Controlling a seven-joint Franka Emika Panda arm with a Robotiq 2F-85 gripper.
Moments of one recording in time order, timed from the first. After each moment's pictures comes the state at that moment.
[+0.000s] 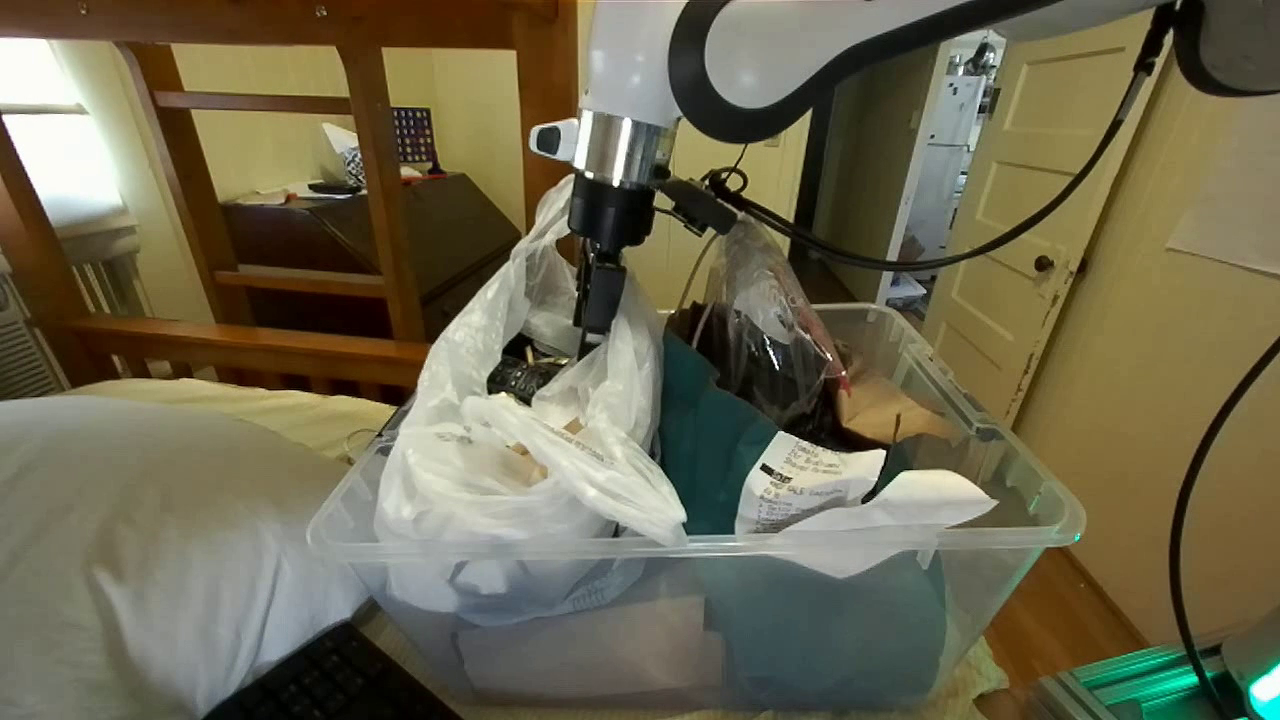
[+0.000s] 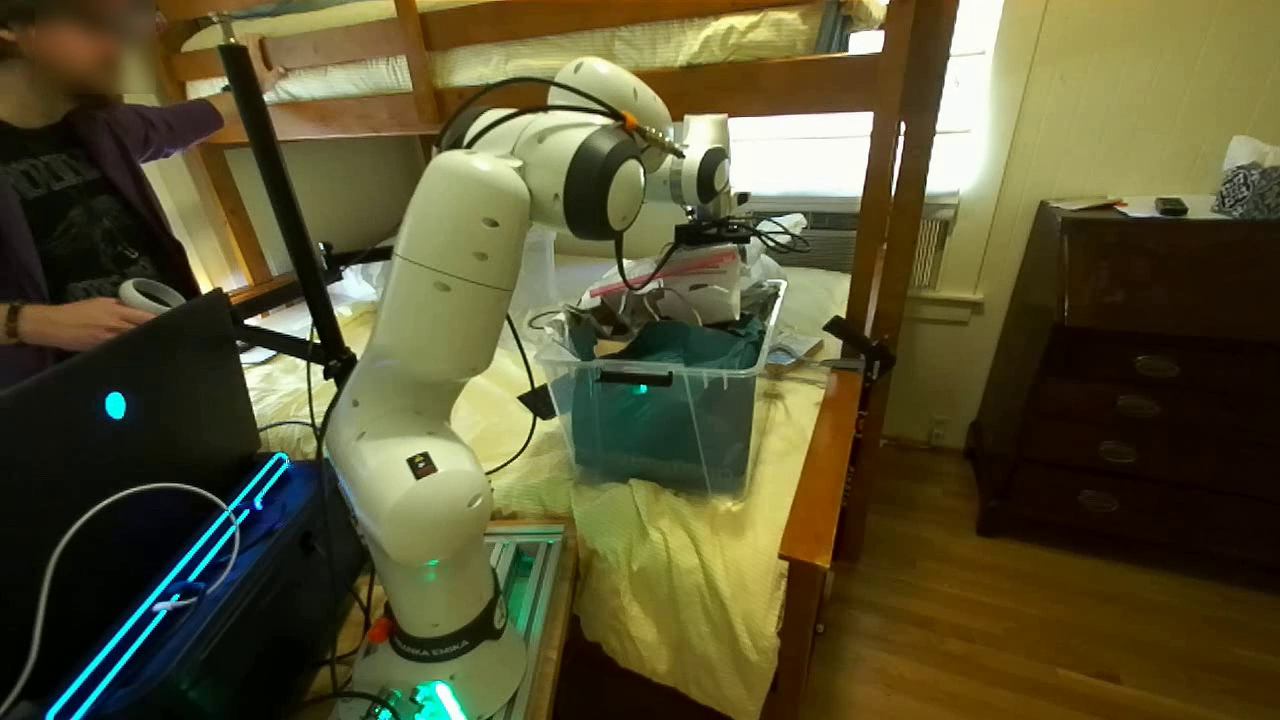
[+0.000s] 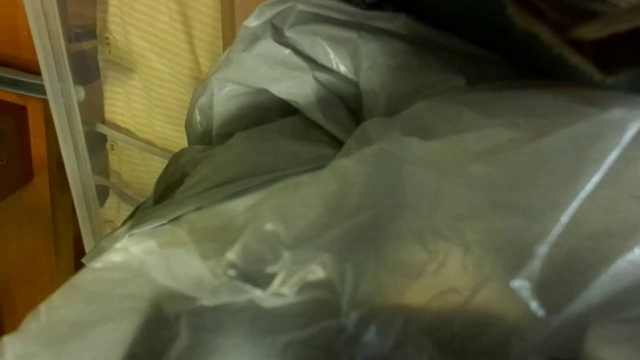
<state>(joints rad) 0.72 0.51 0.42 -1.46 -0.20 2.12 -0.31</state>
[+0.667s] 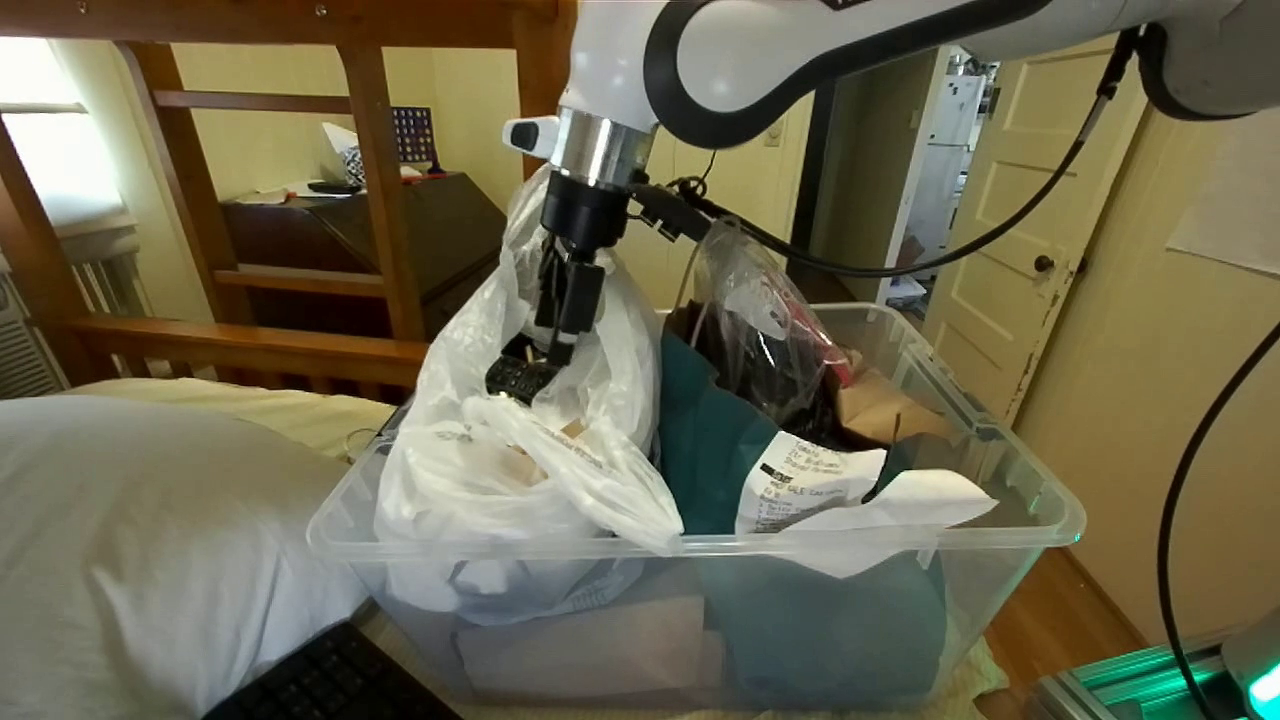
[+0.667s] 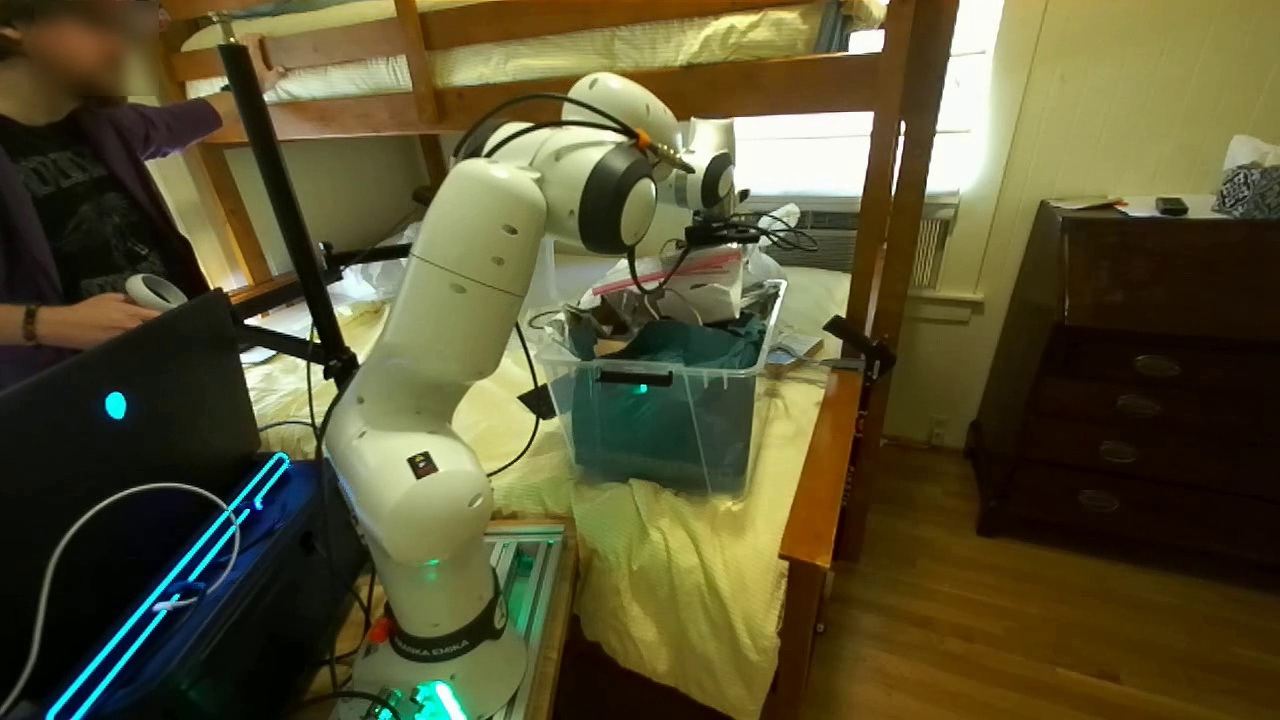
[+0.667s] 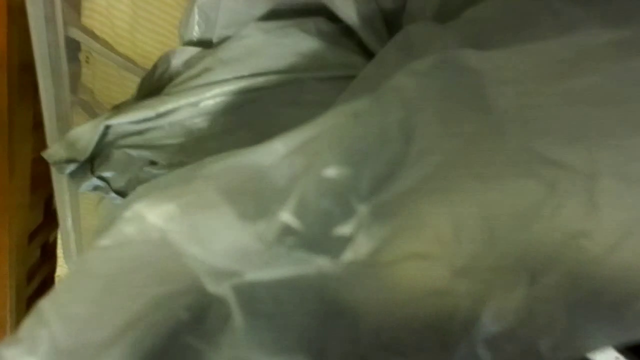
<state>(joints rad) 0.72 0.58 0.44 -1.38 -0.17 2.17 -0.47</state>
